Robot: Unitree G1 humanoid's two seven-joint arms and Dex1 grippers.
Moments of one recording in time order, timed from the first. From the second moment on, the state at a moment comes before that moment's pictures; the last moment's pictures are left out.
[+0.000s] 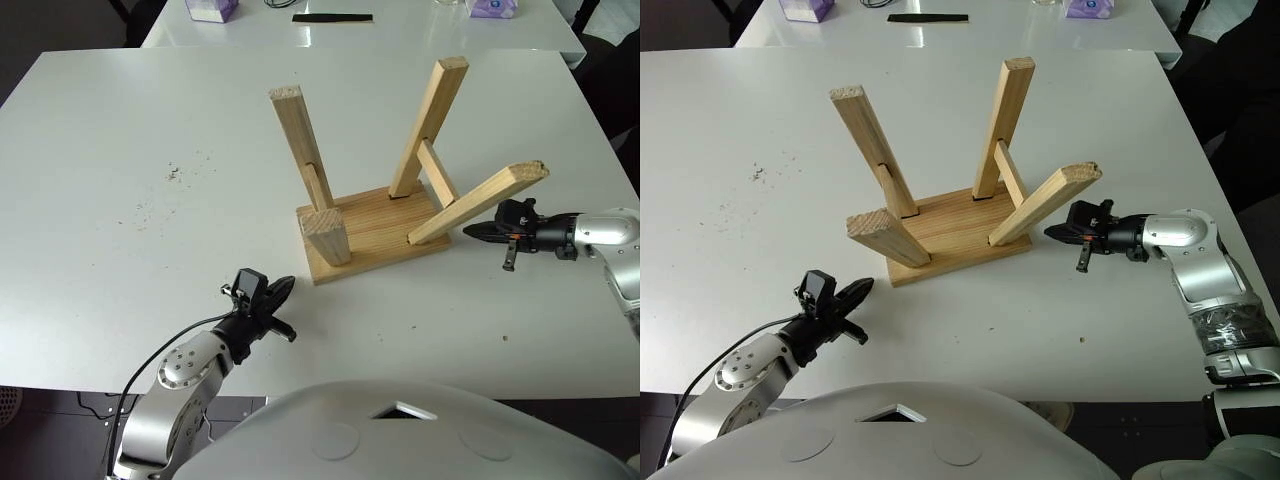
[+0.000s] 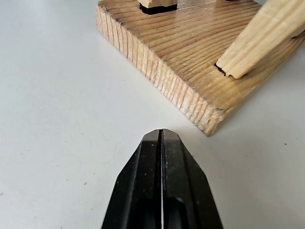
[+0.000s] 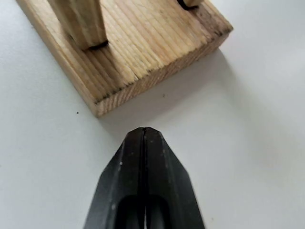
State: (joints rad) left arm 0.61 0.38 -0.07 -0.62 -0.35 0.49 -0.39; right arm -0.14 -0.90 0.18 0.18 0.15 0.02 1.10
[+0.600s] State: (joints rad) left arm 0.49 0.38 -0.10 -0.56 -0.35 0.51 -0.44; right arm -0.13 -0.79 0.20 0.16 0.10 0.04 1.08
